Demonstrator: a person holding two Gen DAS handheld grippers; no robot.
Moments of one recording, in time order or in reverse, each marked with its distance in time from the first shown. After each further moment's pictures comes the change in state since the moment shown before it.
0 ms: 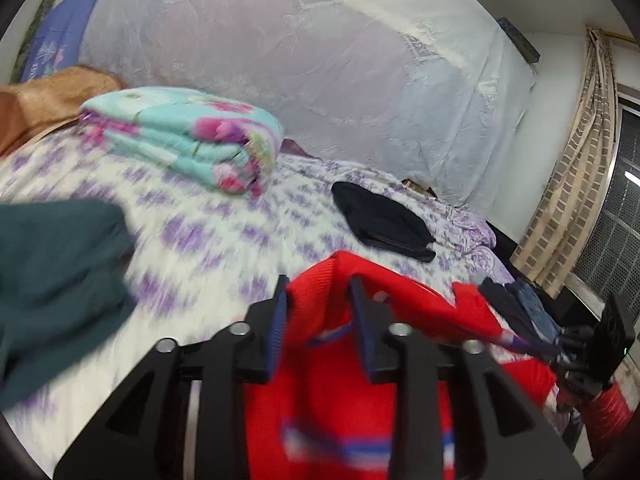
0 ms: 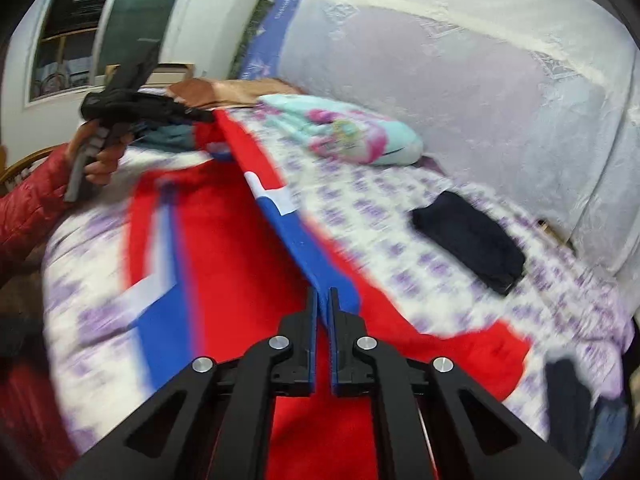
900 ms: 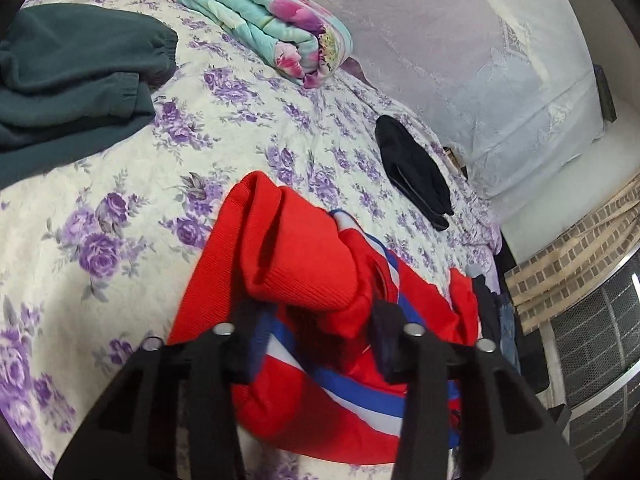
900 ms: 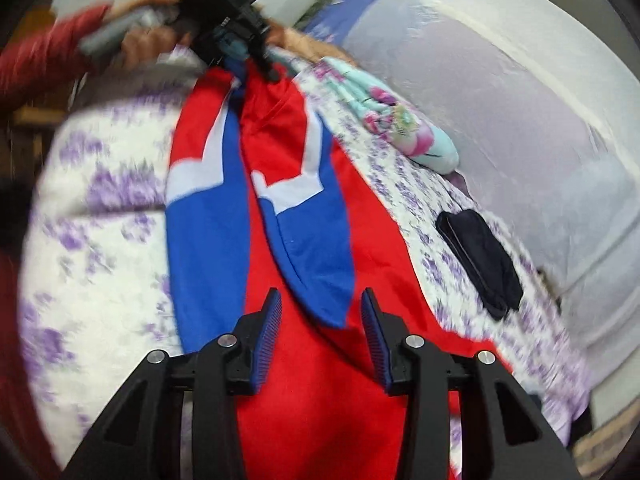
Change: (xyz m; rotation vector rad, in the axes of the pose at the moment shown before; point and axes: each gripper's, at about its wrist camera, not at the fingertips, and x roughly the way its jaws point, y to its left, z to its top) left arm 0.030 0.014 -0.033 -0.368 0.279 0.022; right arm 0.023 0.056 -0.031 -0.389 0.091 -0.081
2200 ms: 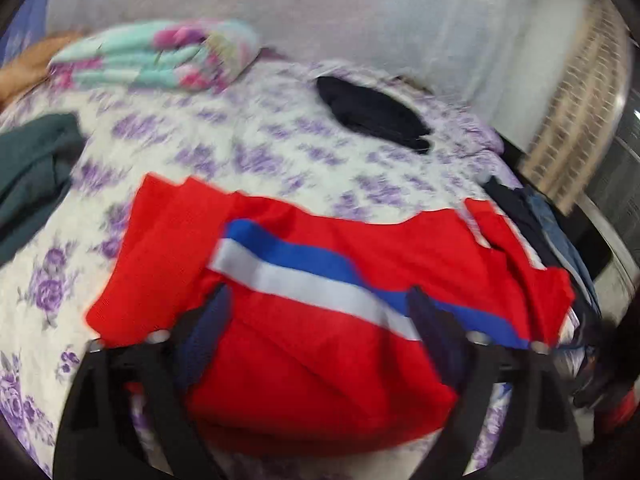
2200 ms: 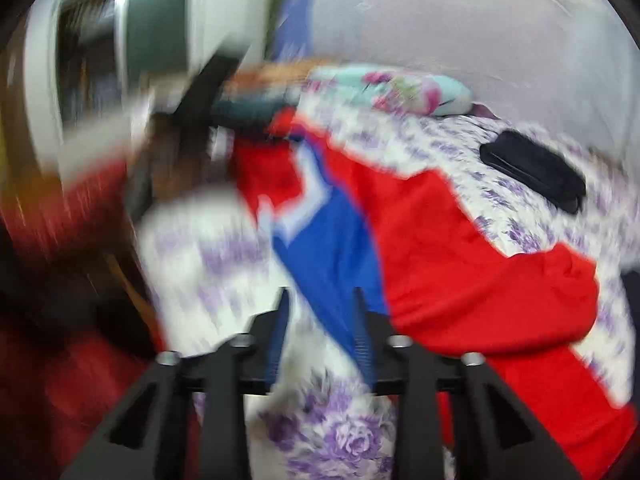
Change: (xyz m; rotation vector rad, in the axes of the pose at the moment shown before) left arm 0.021 -0.061 -0.049 0.493 0.010 0.054; right arm -0.055 -0.023 -0.016 0.612 -0.088 0.325
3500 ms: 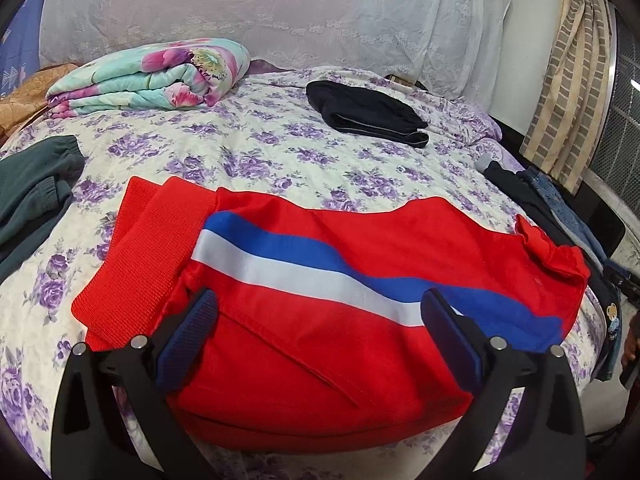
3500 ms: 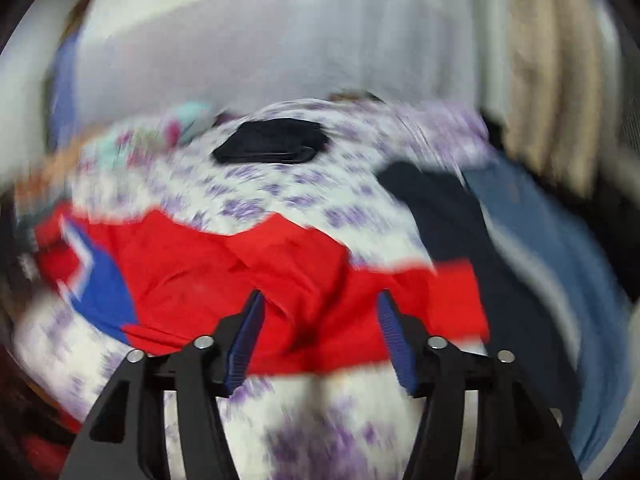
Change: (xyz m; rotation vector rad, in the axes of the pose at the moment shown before) left arm 0.004 -0.015 -0.012 0.070 -0.028 0.082; right arm -0.081 -0.050 -0.056 0.326 -0.034 -0.735
